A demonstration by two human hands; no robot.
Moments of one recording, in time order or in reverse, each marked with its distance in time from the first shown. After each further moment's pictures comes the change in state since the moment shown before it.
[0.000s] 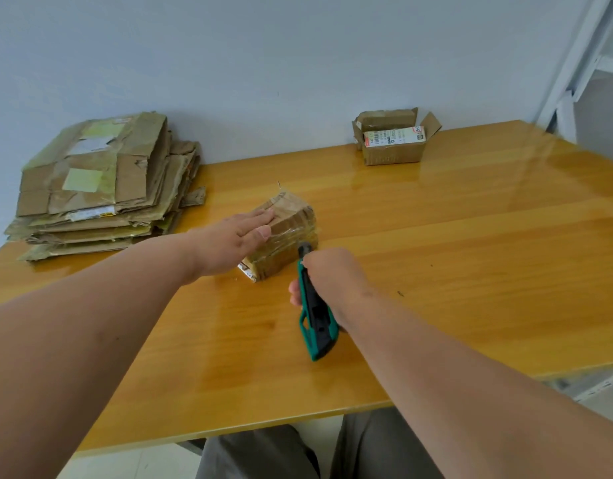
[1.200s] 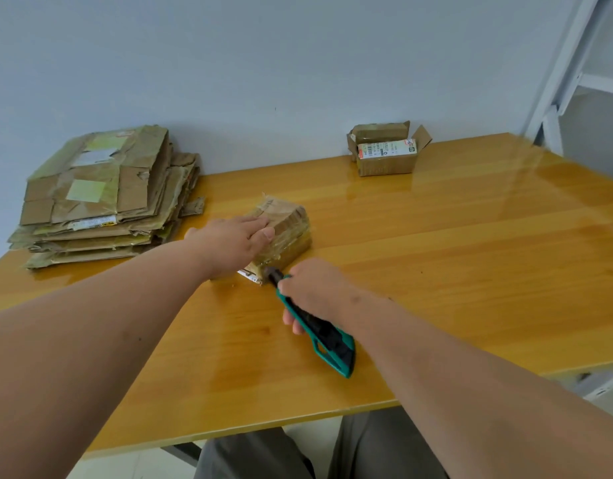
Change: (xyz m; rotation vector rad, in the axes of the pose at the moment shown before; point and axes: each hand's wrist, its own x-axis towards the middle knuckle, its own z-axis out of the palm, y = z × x) left_hand 0.007 0.013 -0.001 0.276 0.098 -0.121; right_hand -0.002 -0.001 -0.005 -0.528 -0.246 -0.129
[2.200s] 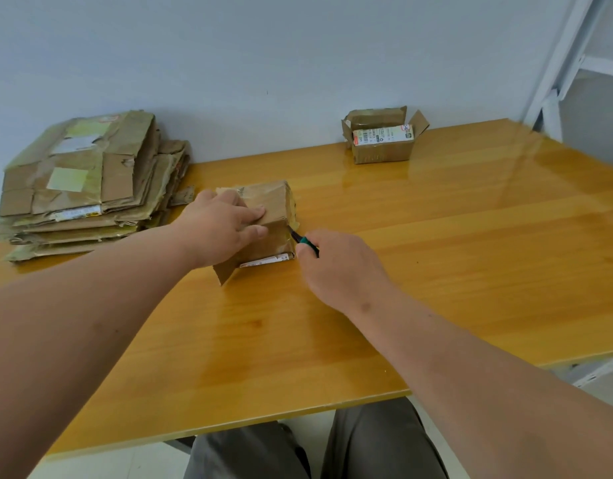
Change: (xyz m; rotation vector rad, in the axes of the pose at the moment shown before) left_hand 0.005 0.001 -0.006 0.181 0.103 0.120; right_hand 0.006 0.029 -0.019 -0.355 0.507 -0.378
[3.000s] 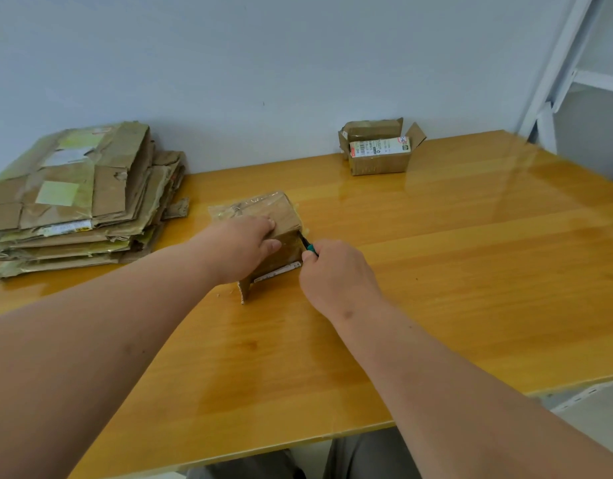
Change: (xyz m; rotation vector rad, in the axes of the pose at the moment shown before) left_hand 0.015 0.029 0.003 -0.027 0.006 0.038; right_hand 0.018 0.001 0.007 0.031 0.052 0.210
